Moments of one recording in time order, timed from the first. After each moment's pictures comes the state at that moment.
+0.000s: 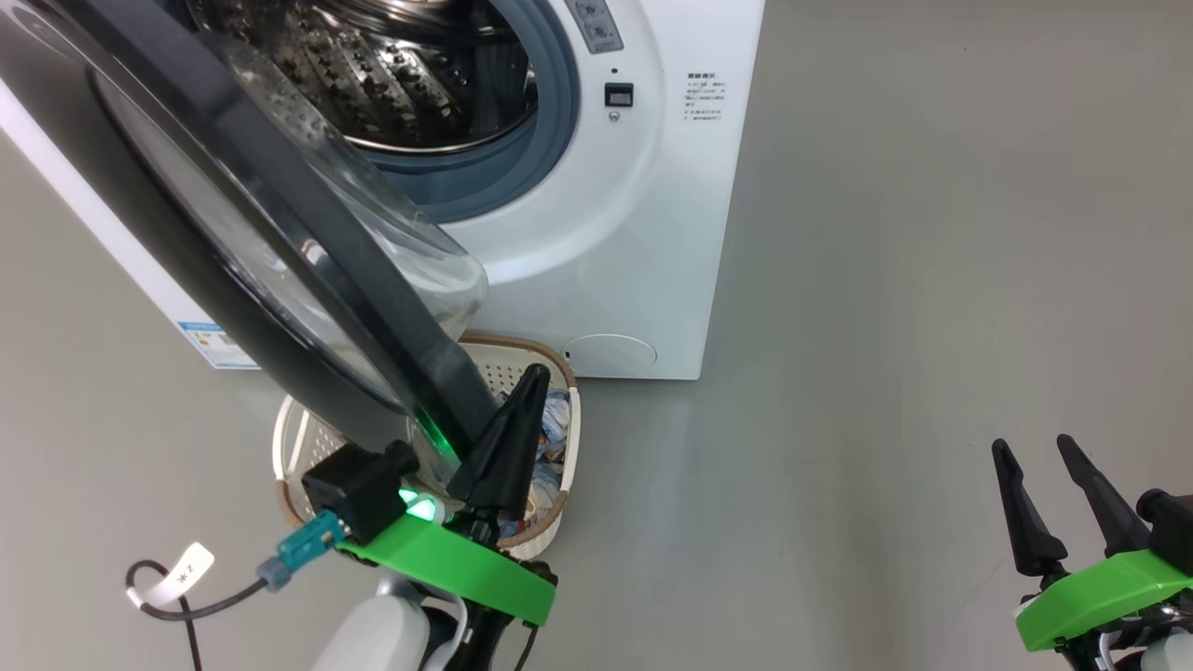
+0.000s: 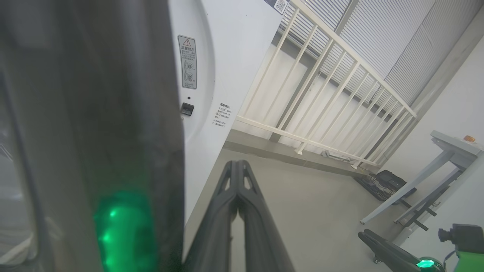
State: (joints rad) left arm -0.30 0.02 -0.45 0.17 -0.64 -0.05 -0.26; right arm -0.12 -0.30 -0.01 0.34 0.41 0.13 -0.25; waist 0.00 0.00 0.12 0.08
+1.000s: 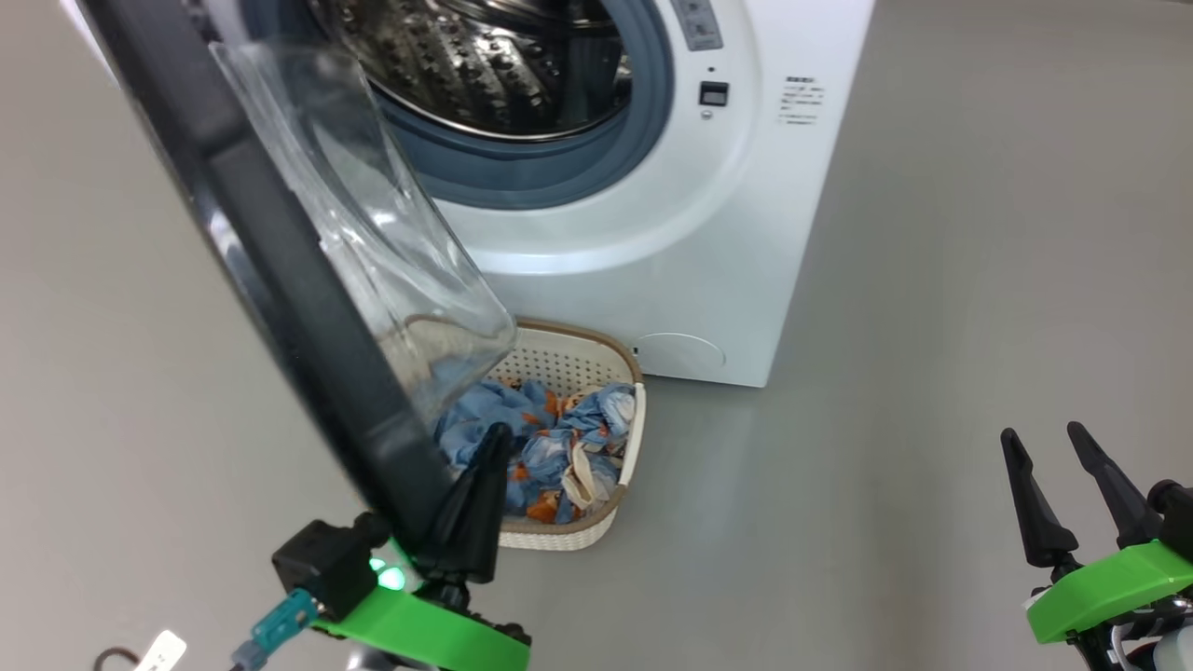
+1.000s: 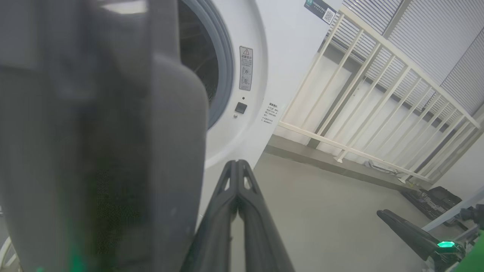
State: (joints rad) left arm -0.15 0.01 -0.38 0.08 -0.55 -0.04 -0.26; right arm -0.12 -0.32 -0.01 0.31 0.40 0.13 -0.25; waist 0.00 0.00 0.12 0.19
